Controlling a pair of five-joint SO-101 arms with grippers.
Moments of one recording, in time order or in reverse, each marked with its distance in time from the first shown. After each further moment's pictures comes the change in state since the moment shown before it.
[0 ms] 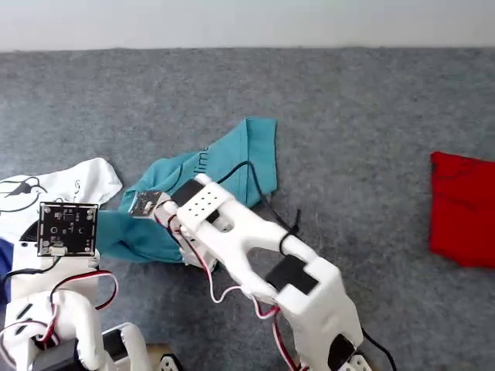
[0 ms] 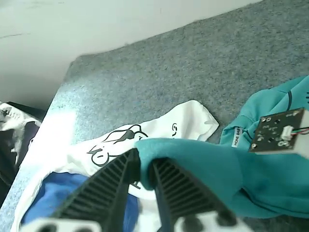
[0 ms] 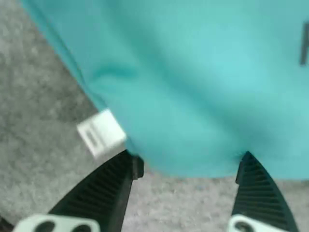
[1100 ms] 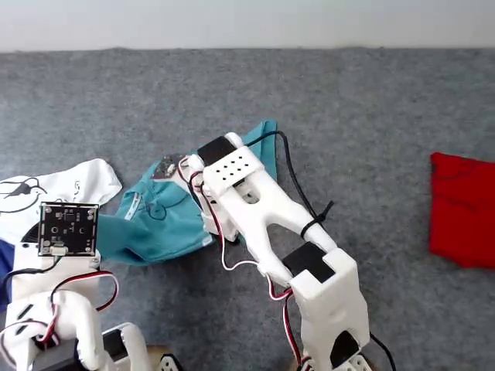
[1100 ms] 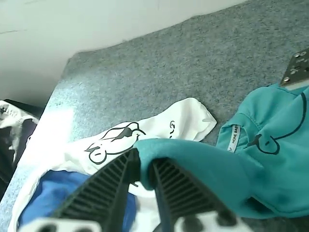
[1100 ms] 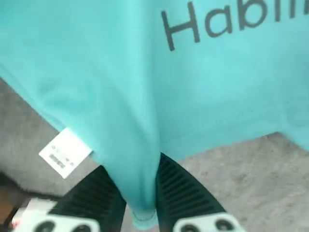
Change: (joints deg) left arm 0.0 0.0 0.0 0.9 0.0; right arm 10.1 -2.3 -12.7 17.2 7.3
